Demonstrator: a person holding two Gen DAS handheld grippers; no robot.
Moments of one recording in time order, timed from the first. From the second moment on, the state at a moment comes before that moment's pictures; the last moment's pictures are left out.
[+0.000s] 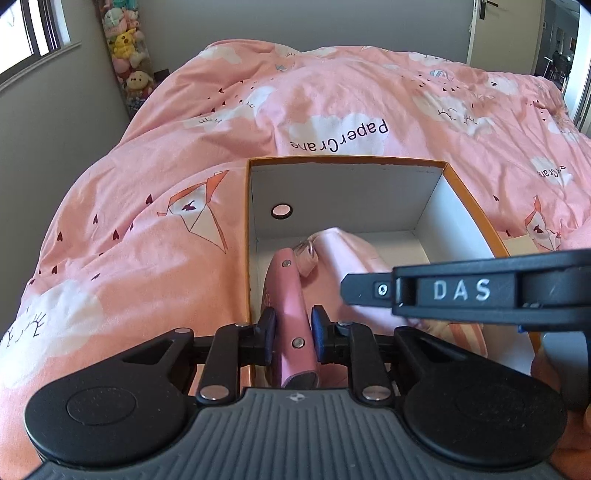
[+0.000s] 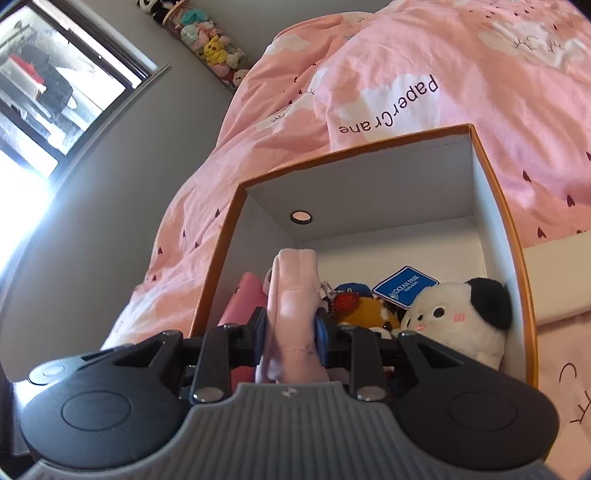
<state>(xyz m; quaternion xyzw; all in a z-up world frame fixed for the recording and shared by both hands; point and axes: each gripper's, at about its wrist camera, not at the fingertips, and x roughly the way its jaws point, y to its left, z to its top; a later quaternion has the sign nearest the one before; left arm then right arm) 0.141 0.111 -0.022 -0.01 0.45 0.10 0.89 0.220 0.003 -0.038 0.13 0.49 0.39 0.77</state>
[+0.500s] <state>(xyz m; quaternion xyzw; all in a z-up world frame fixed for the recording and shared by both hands) 0.123 0.142 -0.002 -0.07 0.44 0.04 0.89 0.224 0.023 -0.050 0.13 0.50 0.40 0.76</state>
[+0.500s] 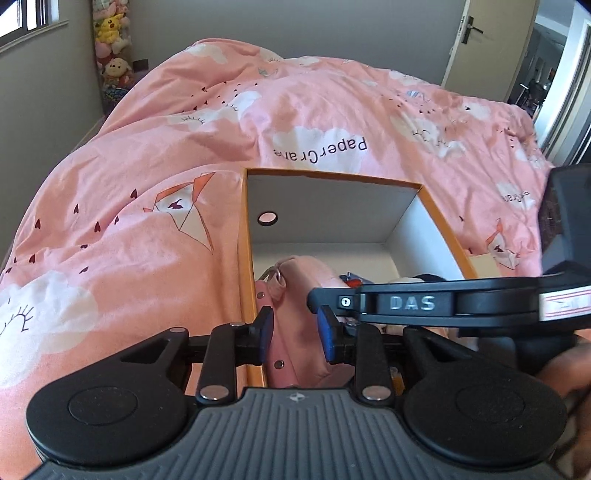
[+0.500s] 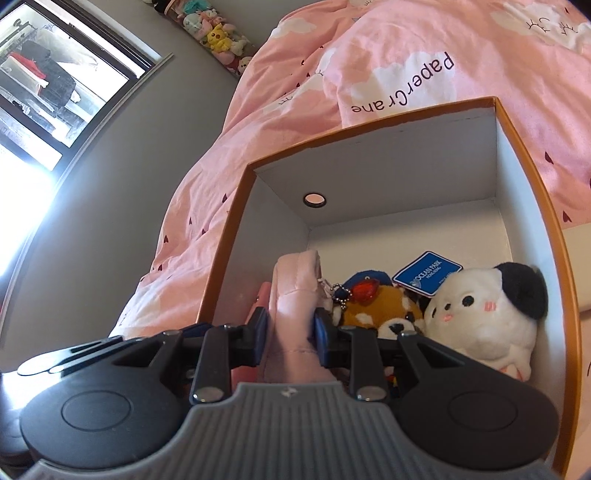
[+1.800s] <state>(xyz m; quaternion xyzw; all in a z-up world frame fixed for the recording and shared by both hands) 0.115 0.142 -0.022 0.01 0.51 0.04 0.86 0.201 0.013 -0.066 0.09 0.52 0.45 0.72</state>
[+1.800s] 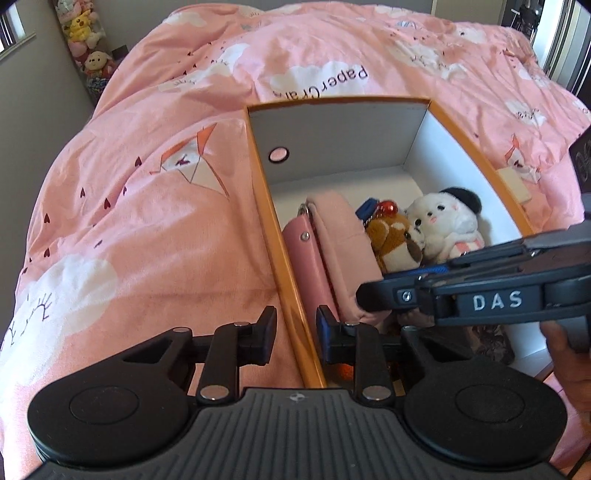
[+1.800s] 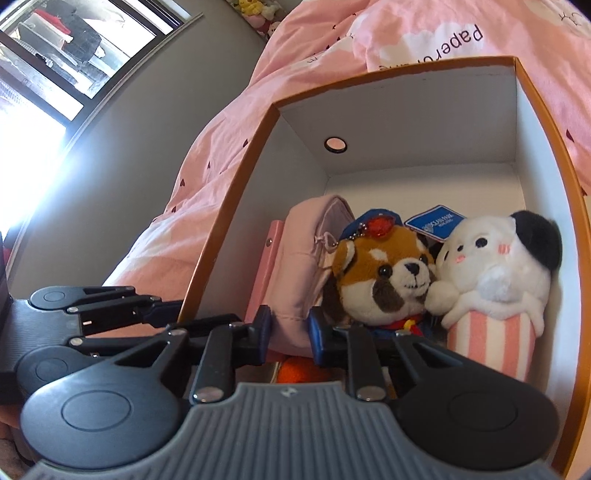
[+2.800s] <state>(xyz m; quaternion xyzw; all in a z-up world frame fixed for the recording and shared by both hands) 0.182 -0.074 -0.013 0.26 0.40 -0.22 0.85 0.242 -0.224 -0.061 0.15 0.44 0.15 0.87</state>
